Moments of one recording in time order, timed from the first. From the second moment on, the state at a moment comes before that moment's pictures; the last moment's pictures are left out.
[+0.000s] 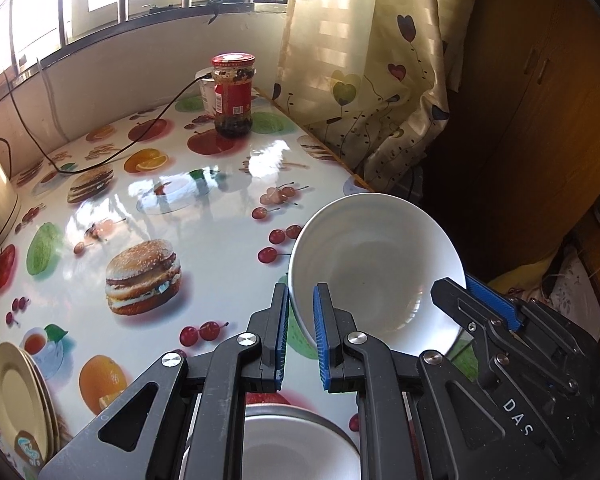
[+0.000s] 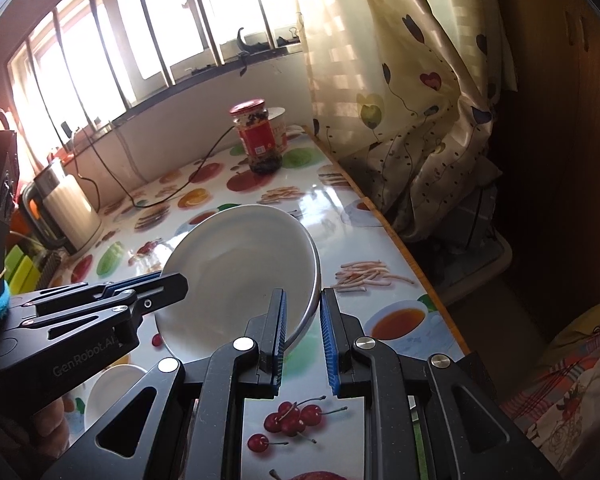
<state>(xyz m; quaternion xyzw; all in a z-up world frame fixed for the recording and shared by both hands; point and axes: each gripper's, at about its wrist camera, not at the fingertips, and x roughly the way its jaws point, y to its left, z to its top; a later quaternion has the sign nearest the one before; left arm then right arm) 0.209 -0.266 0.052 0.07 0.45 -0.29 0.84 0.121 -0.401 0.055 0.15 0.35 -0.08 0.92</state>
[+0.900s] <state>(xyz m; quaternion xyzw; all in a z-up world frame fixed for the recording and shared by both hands) 0.169 -0.212 0.073 0.04 0.43 -0.28 0.86 0.080 -0.353 0.081 0.13 0.32 -0.06 0.94</state>
